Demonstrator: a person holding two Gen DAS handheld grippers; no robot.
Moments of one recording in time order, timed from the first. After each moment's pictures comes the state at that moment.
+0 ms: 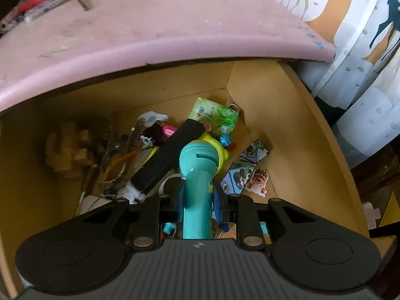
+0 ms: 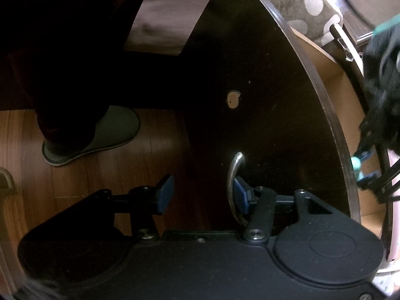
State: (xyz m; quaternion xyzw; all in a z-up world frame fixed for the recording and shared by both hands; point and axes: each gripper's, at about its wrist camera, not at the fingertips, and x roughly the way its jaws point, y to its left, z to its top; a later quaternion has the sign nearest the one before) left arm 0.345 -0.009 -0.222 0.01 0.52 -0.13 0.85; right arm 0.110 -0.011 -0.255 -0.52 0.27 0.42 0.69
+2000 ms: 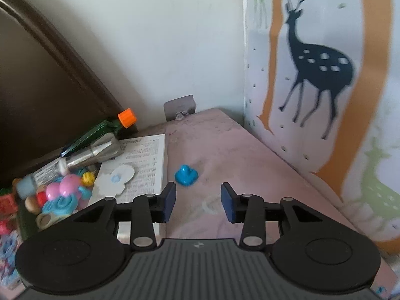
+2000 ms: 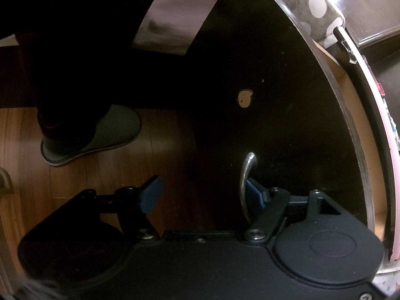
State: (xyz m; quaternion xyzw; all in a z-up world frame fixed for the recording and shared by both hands) left arm 0.593 -0.068 -0.130 0.11 0.32 -0.15 0.93; right arm 0.105 -0.003 -0.266 -0.52 0.27 0.42 0.70
